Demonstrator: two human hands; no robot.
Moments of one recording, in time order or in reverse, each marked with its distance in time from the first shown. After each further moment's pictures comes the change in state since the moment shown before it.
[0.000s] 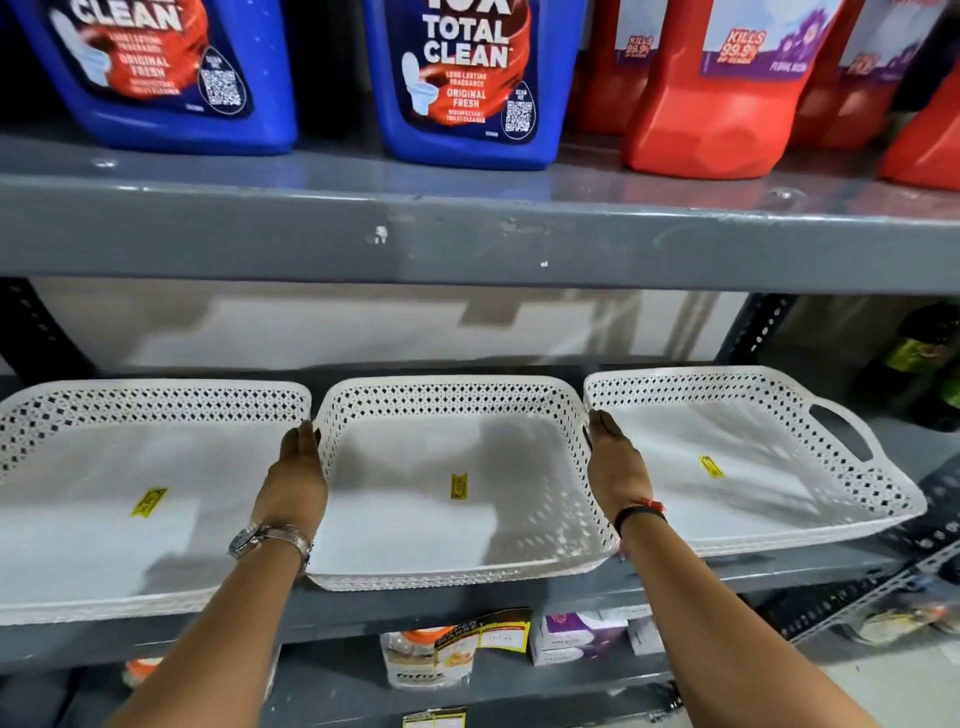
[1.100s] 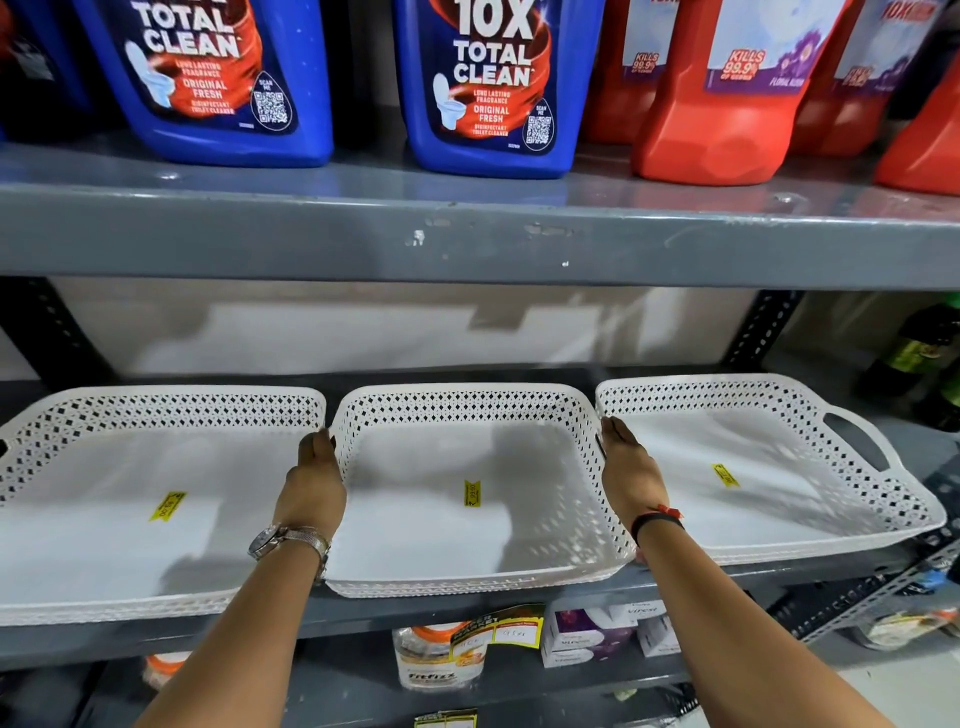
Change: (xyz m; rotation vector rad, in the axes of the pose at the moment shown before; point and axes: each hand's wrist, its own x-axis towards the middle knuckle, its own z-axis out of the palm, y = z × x) left_hand -0.008 -0.005 0.000 -0.032 0.064 0.074; right_hand -0.009 0.006 0.001 0.034 0.024 0.007
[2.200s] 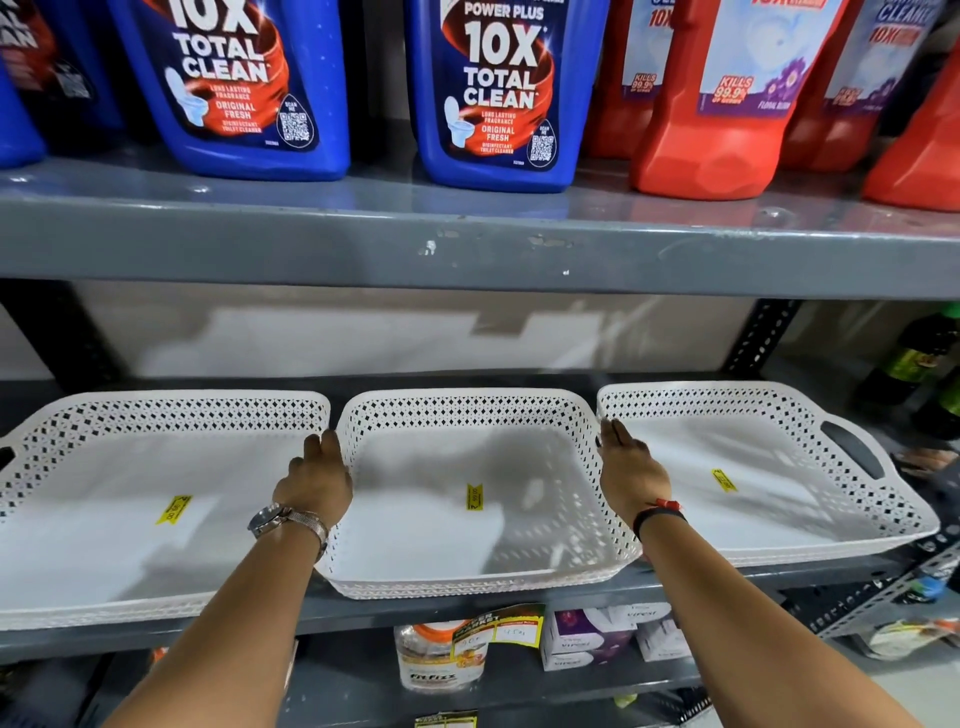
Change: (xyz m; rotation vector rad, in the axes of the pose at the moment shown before) left_hand 0.002 0.000 -0.010 0.271 -0.095 -0.020; right_hand -0.003 -0.003 -0.005 -0.216 -0.057 -0.016
